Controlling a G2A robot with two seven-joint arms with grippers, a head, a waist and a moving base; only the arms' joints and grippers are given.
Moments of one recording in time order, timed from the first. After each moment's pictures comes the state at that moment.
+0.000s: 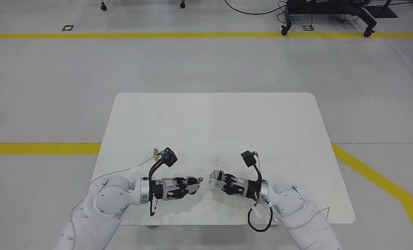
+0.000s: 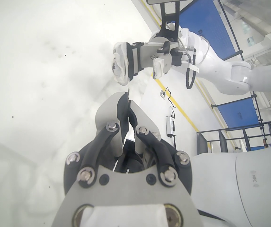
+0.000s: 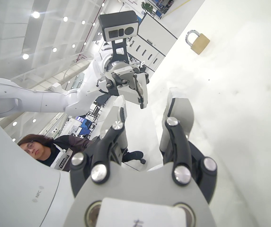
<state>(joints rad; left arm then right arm) 1.17 -1.12 -1.15 -1.53 0.20 -0.66 -0.95 -1.17 -1.17 1.09 -1.29 0.02 -0.82 0.78</state>
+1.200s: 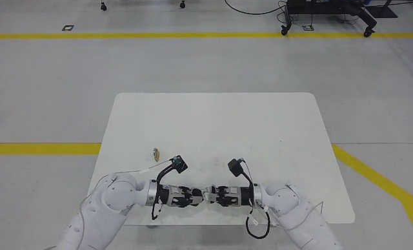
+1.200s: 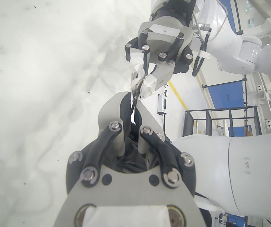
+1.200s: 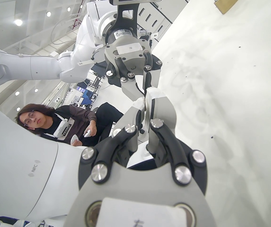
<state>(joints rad) 1.08 -1.10 -1.03 -1.47 0.14 -0.57 -1.06 -1.12 -1.15 0.99 -1.28 0.03 -0.85 0.90</state>
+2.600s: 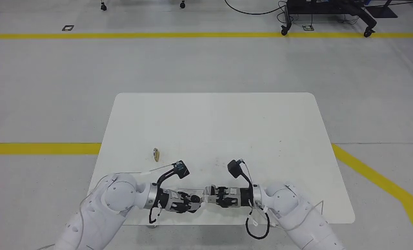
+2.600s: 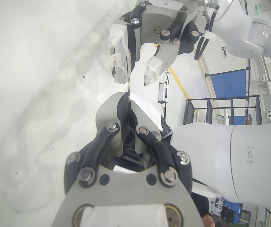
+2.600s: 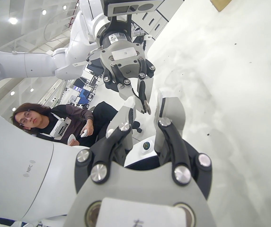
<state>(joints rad) 1.06 -1.07 -0.98 -1.48 0.13 -0.56 -1.12 -1.11 -1.13 0.95 -1.28 -0.01 -0.84 0.86</state>
